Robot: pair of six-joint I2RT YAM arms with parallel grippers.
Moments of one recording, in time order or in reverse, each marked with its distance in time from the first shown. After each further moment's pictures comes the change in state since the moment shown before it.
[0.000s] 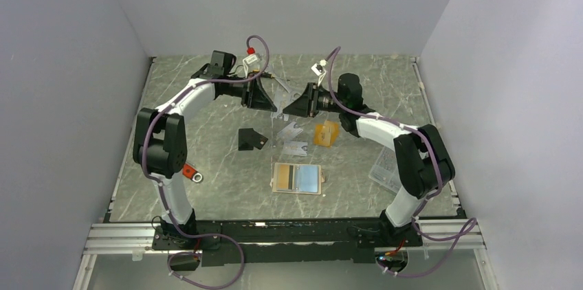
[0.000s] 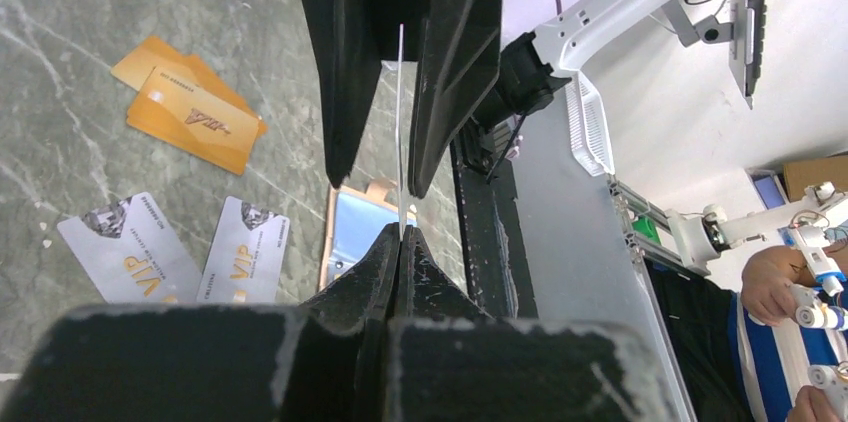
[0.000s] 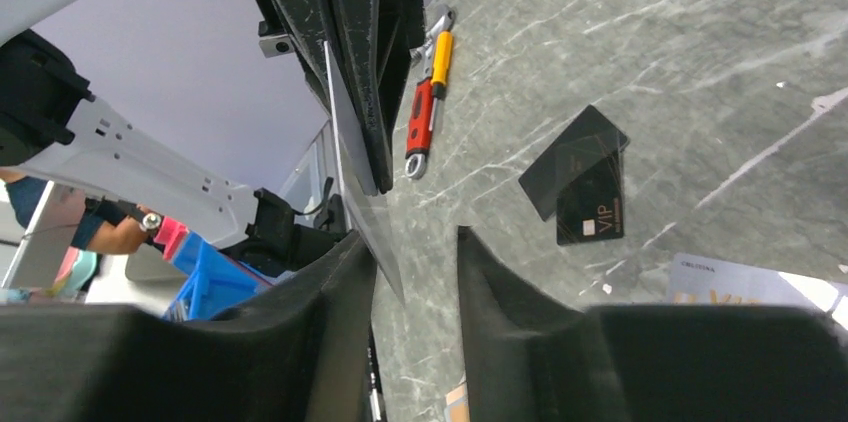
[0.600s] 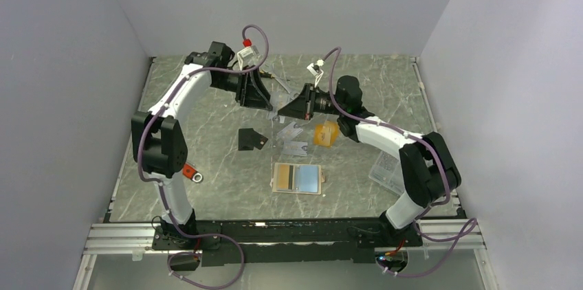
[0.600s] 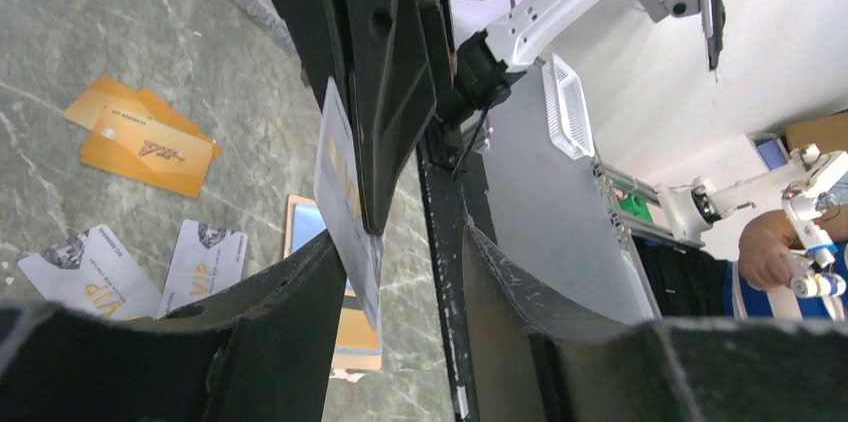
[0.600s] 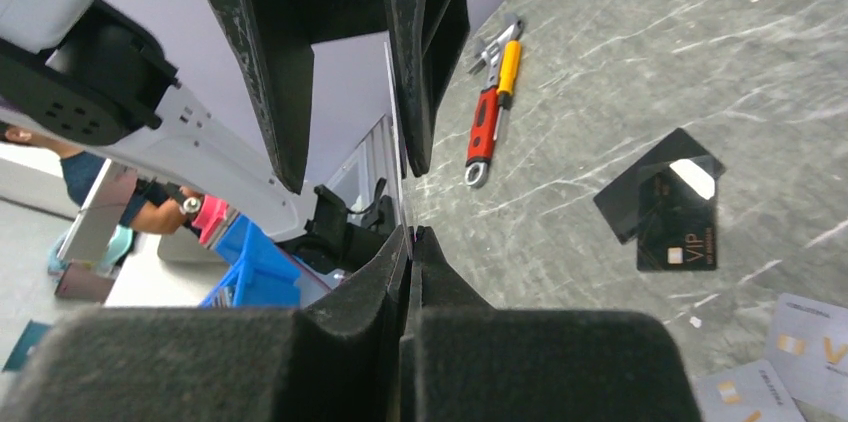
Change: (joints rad) left arm -0.006 -0.013 0.219 -0.557 0.048 0.391; right arm 0.058 -0.077 -0.029 0.091 0.005 0.111
